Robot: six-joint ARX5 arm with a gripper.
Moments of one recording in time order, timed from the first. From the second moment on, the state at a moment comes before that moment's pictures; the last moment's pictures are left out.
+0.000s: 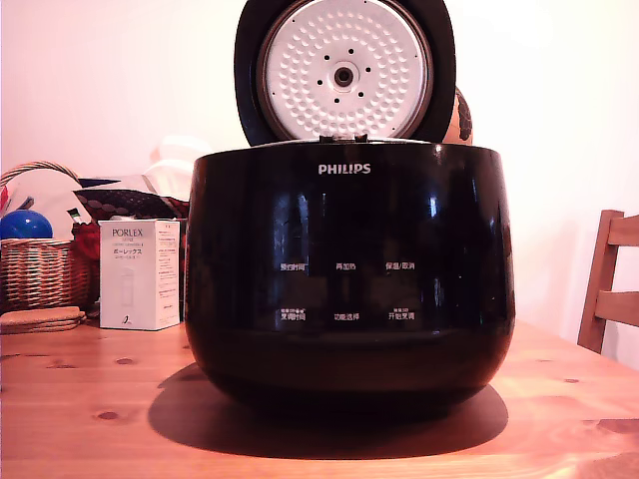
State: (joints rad) arm -0.33 1.44 1.88 -0.94 -0.11 0.14
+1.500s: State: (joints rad) arm -0.12 2.00 2.30 -0.44 0.81 -0.23
